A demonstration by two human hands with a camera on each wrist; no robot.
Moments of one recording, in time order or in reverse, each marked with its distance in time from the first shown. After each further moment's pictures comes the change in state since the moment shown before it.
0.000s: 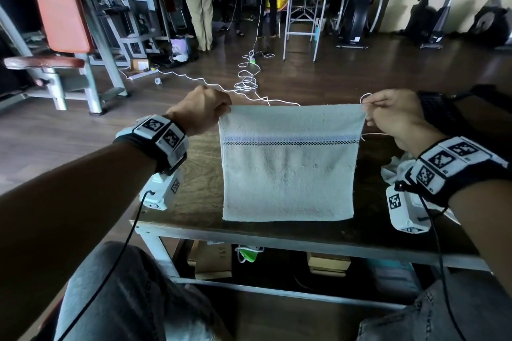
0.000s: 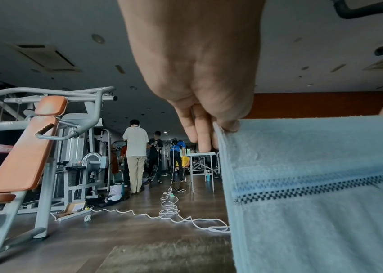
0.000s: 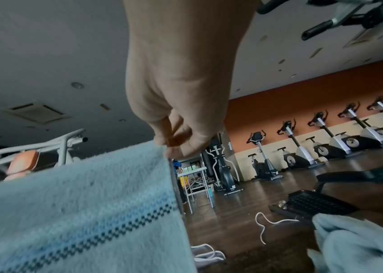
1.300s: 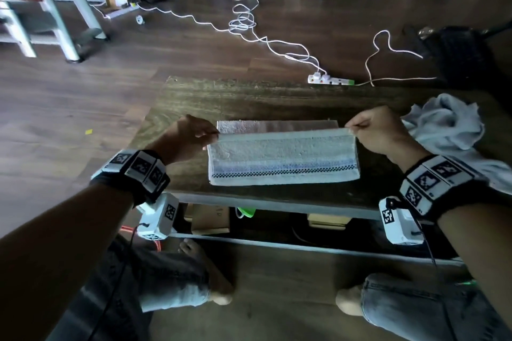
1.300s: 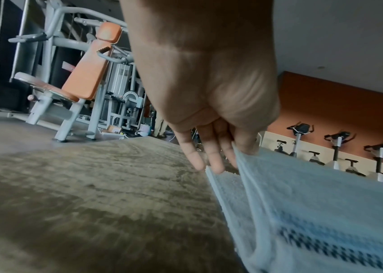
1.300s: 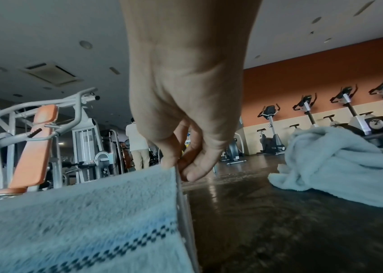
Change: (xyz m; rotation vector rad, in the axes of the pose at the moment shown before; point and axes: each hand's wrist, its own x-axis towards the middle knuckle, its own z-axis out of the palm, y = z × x) left_hand -0.098 -0.005 0.127 -0.433 -0.257 -0.331; right_hand -0.034 0.125 0.060 -0.400 -0.346 0.082
